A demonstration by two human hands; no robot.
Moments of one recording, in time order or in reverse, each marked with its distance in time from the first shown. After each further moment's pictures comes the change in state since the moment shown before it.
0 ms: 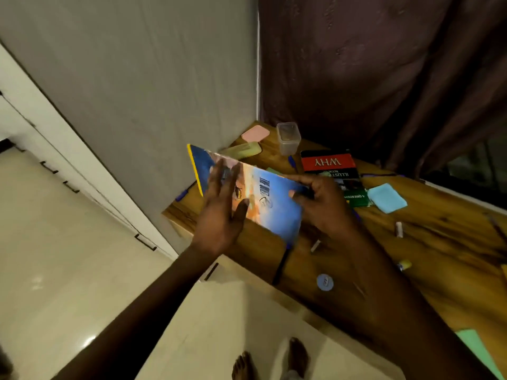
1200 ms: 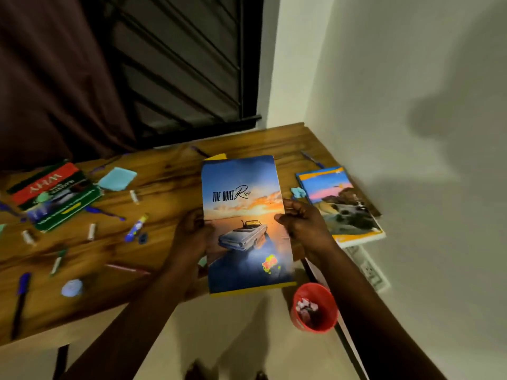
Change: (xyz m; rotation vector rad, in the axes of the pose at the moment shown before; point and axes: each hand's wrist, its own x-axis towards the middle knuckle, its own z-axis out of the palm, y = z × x) left_hand -0.217 0.380 0.269 -0.747 -0.748 -0.453; right_hand -0.489 0.128 -0.298 0.384 0.891 0.578
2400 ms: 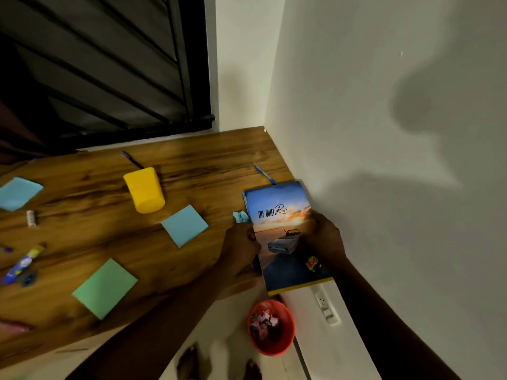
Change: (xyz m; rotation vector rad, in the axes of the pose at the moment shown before) left_hand 0.091 -0.047 0.292 0.646 -0.241 0.197; right_hand 0.140 0.052 -0.232 -0.769 0.214 0.109
